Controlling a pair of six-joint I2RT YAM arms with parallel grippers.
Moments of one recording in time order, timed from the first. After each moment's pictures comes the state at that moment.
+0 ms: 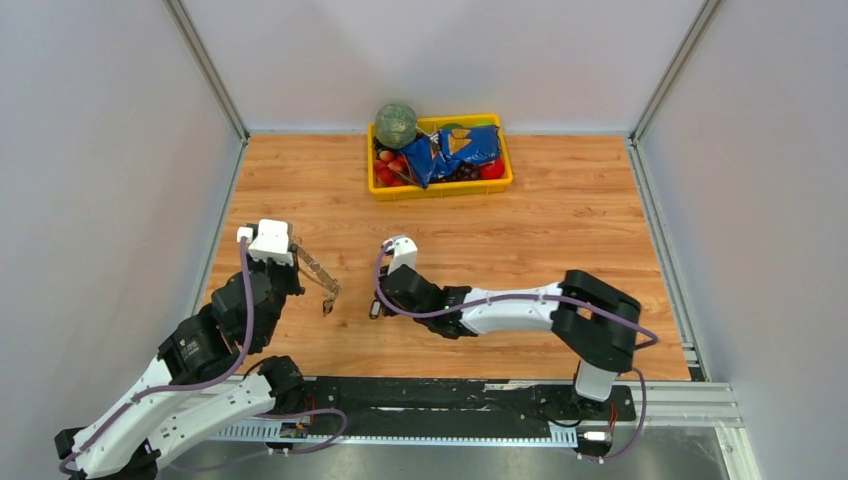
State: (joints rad) left arm -0.91 0.46 0.87 -0.67 -0.83 -0.09; right arm 1.20 1.82 1.03 0.20 0.36 0.67
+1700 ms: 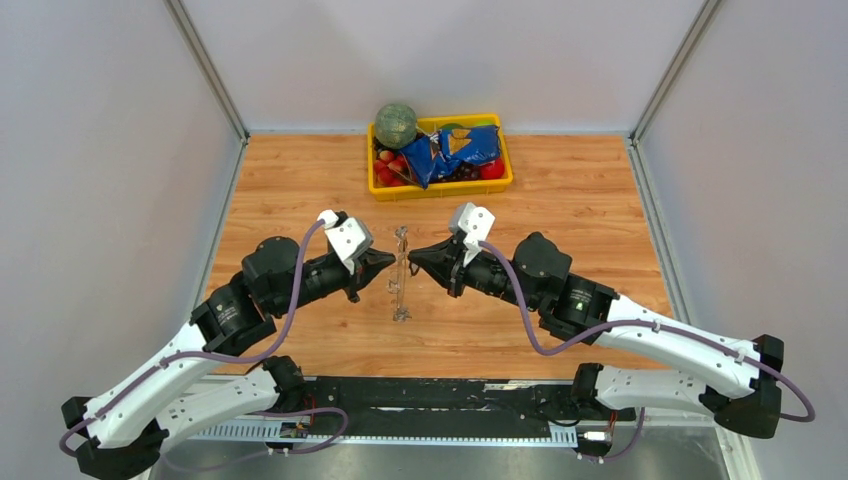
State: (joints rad) left arm -0.91 0.71 0.97 -0.42 0.09 0.07; right arm 1.15 1.00 0.99 0.03 0.01 0.01
